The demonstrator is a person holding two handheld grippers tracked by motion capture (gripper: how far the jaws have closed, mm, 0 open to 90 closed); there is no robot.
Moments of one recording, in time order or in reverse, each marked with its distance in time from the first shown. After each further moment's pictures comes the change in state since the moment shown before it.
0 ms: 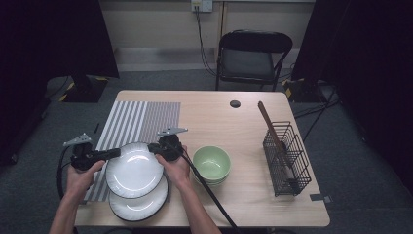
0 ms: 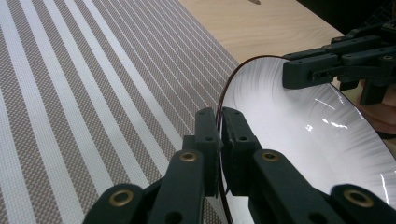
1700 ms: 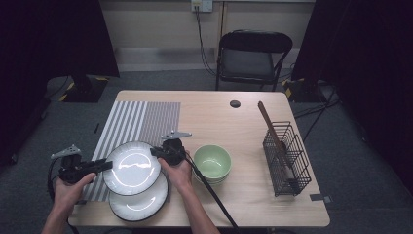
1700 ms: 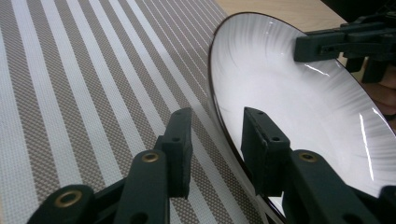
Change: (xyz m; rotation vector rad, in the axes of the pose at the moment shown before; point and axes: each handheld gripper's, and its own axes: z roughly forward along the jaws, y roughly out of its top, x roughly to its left) left arm -0.003 -0.034 -0.030 0.032 0.027 -0.046; right arm -0.001 -0.016 -0.005 -0.011 0.004 0.036
